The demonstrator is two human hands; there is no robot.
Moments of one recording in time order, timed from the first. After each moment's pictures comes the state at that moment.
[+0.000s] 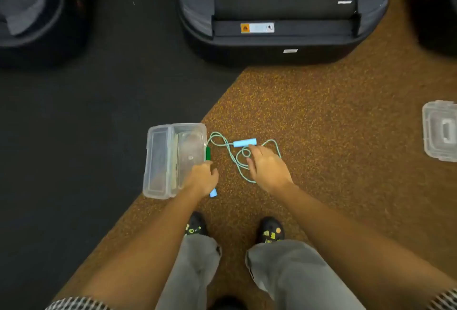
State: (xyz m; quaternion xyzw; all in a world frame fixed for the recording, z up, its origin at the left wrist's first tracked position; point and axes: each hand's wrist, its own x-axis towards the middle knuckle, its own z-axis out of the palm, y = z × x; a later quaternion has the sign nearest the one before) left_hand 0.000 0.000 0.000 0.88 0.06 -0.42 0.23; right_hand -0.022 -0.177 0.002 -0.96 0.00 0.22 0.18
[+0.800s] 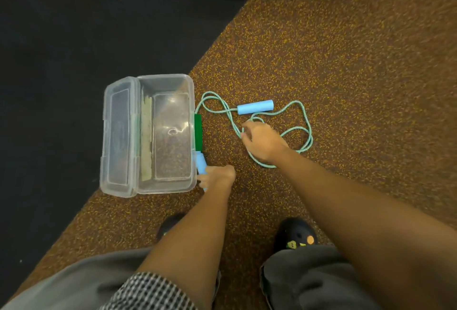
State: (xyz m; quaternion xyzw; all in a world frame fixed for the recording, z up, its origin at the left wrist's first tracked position) left_hand -0.048 -0.049 -0.293 0.75 0.45 -0.41 0.26; right_hand 0.000 -0.165 -0.253 -0.91 0.05 0.32 0.27
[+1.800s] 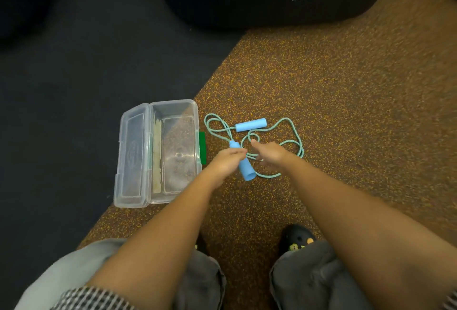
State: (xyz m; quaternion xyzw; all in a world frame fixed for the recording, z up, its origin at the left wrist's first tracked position) left_hand -0.016 -0.041 -0.202 0.72 0.14 -0.45 0.50; right_hand -0.024 -0.173 -0.210 -0.72 0.34 0.37 0.49
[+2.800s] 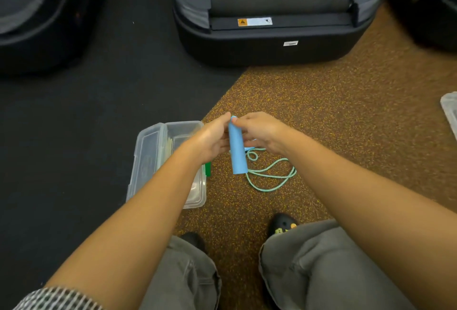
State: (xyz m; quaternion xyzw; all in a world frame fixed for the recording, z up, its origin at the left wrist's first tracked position) left_hand 0.007 -0.026 -0.055 0.63 0.17 -0.40 0.64; right_hand -0.006 -0.136 -0.046 -0.73 0.21 0.26 0.60
